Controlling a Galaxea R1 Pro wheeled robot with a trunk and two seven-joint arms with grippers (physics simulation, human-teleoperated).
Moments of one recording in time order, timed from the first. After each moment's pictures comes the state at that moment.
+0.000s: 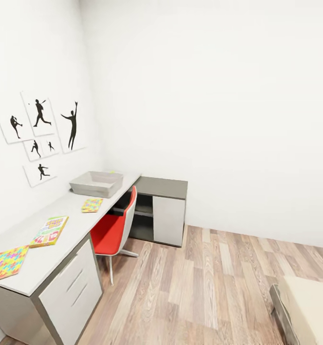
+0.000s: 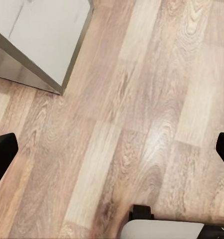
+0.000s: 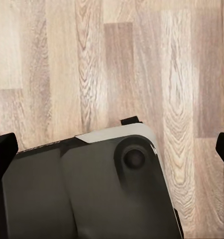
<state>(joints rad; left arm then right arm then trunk) -0.23 0.03 -0.01 -0.19 0.00 -0.23 0.14 -0.03 0.03 -0.05 -0.19 -0.22 -0.23 -0.02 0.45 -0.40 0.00</state>
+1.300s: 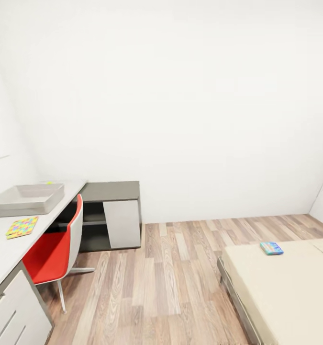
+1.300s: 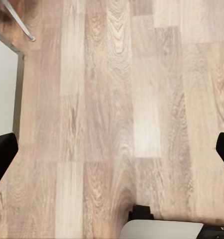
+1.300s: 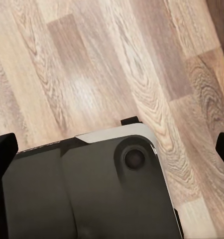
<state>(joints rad) -0.23 0.03 -0.01 -0.19 0.00 -0.24 0.14 -0.03 0.03 -0.05 -0.19 -0.22 -0.23 -0.02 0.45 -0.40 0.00</state>
